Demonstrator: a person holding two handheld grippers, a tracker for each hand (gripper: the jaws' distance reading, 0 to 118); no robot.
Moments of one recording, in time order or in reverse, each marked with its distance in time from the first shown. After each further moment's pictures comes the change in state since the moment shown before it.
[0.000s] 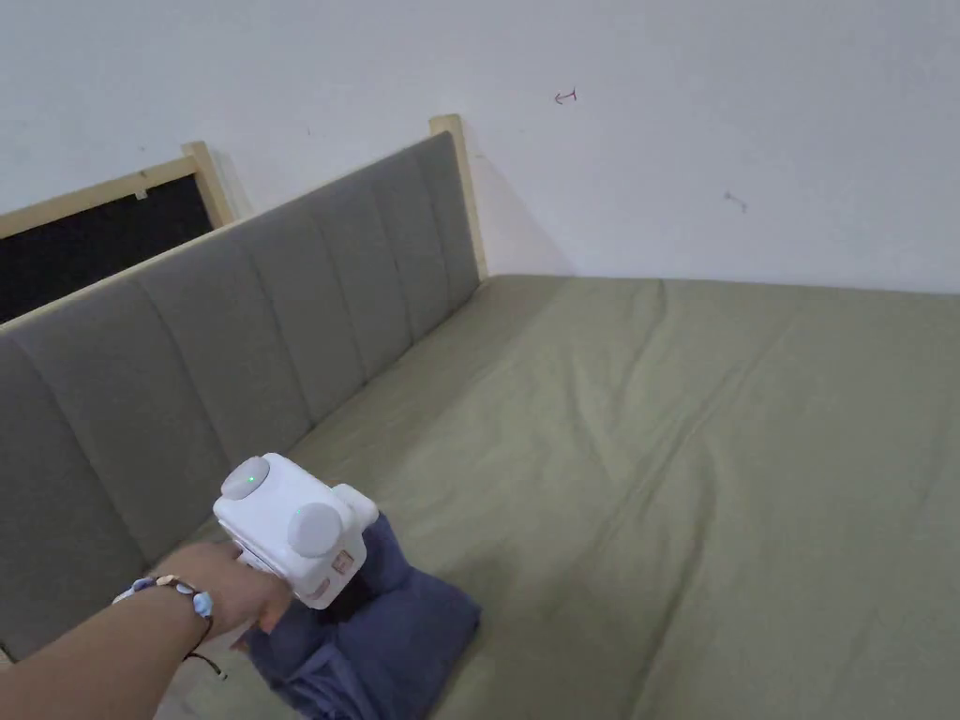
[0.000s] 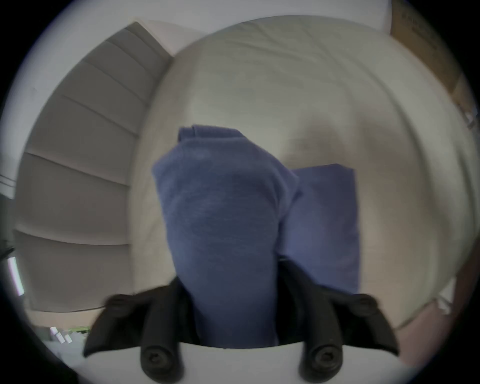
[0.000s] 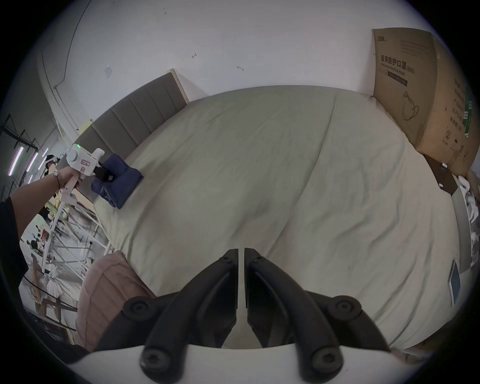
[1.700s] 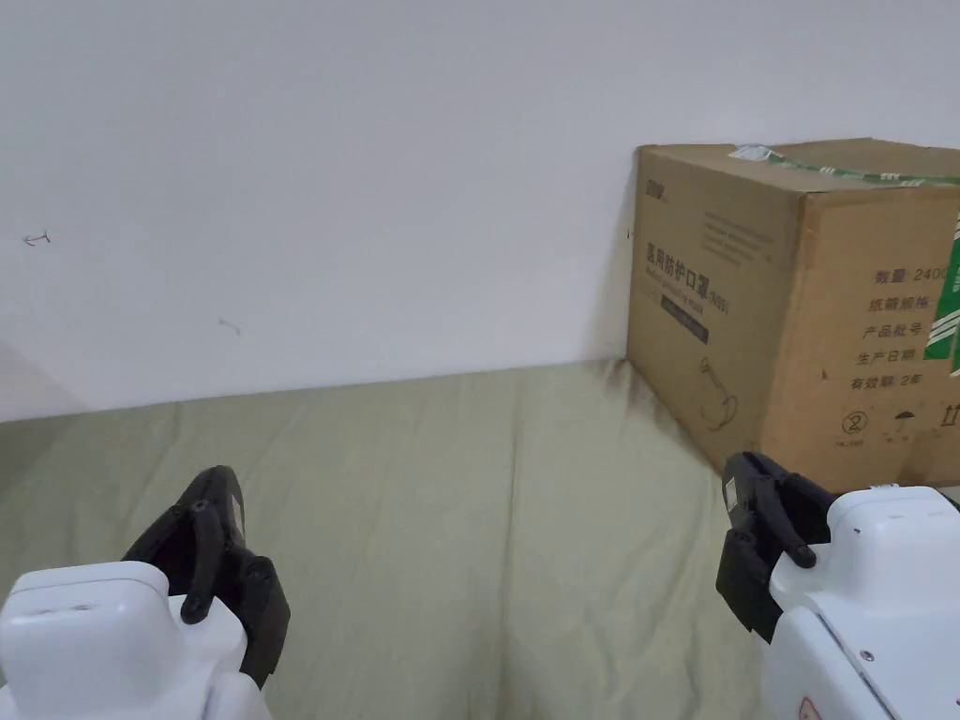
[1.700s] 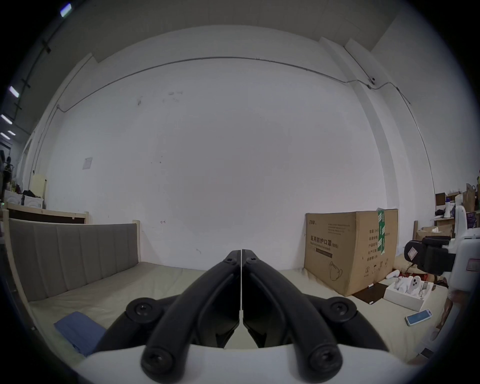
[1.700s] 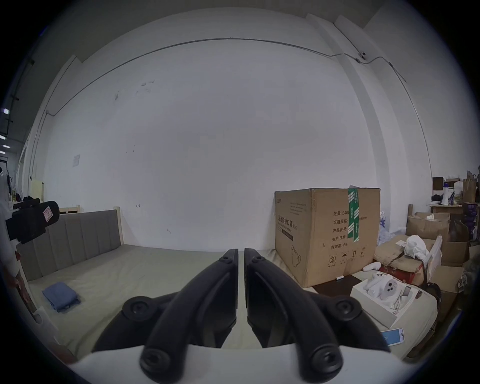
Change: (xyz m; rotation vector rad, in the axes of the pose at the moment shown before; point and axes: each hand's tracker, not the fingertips) left arm 0.334 -0.074 0.382 1.478 -0.228 0.454; right arm 0.032 -0.001 0.186 1.008 -0.496 0.030
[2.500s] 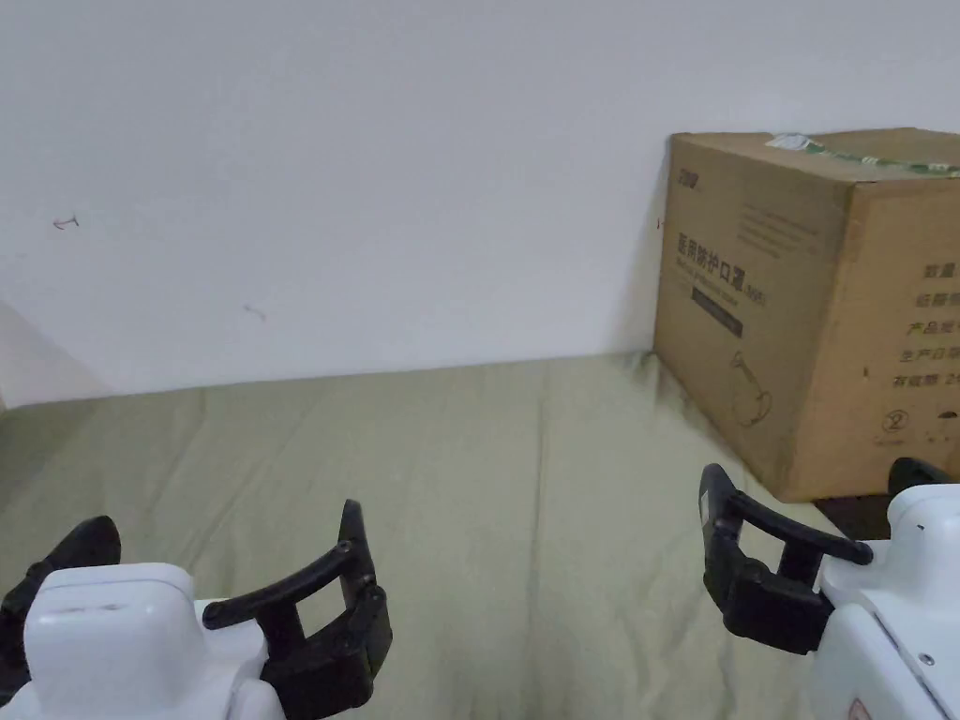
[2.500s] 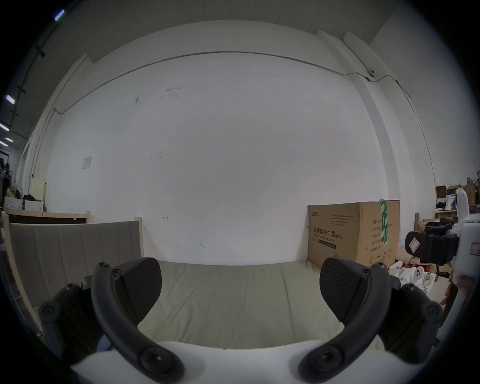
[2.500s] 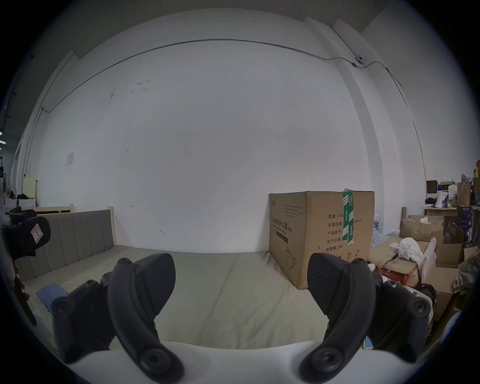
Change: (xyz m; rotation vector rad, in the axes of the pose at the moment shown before) left arm -0.015 -0.006 -0.006 -0.043 -0.005 -0.034; right arm -0.016 0.001 -0.006 0.006 -0.046 0.018
